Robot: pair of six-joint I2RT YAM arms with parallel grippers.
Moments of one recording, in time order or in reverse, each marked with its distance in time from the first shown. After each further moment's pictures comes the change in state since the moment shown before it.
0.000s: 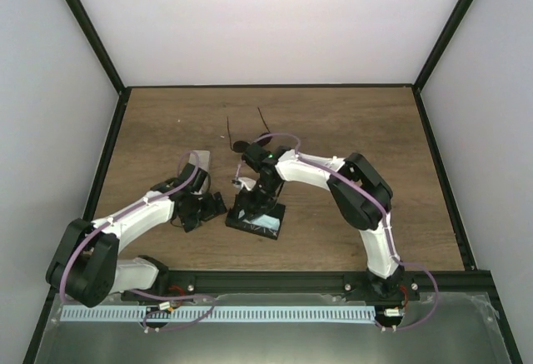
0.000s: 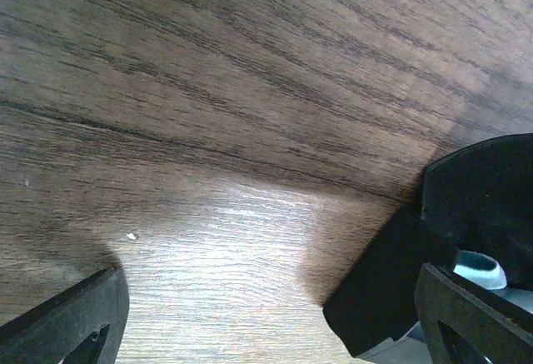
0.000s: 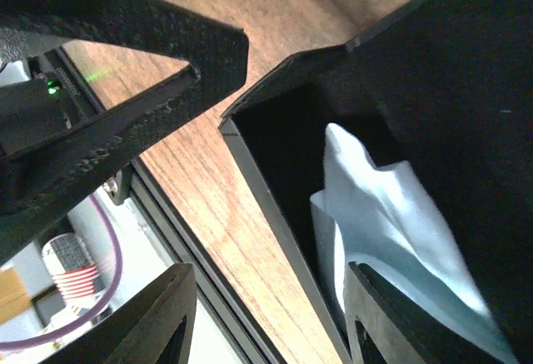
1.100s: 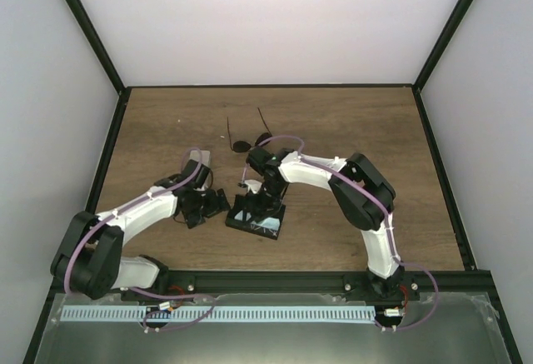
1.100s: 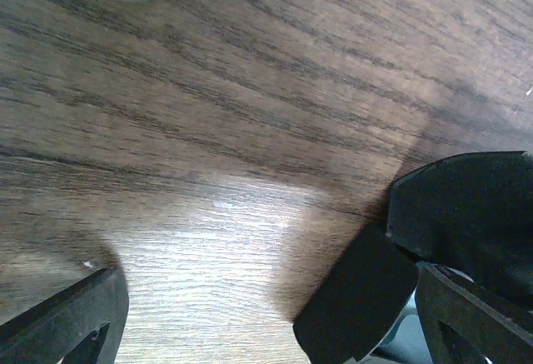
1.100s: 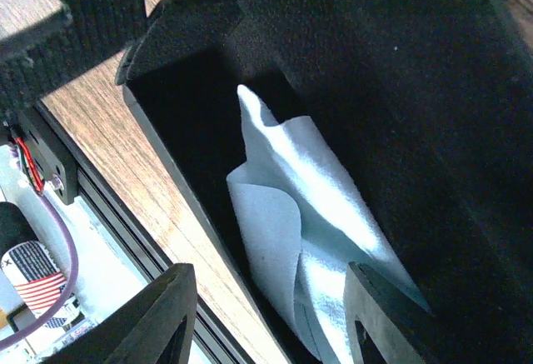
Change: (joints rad) left arm 0.000 0.047 0.039 0.012 0.023 0.007; right arm -0.012 -0.026 -0.050 -0.024 0.097 -0.012
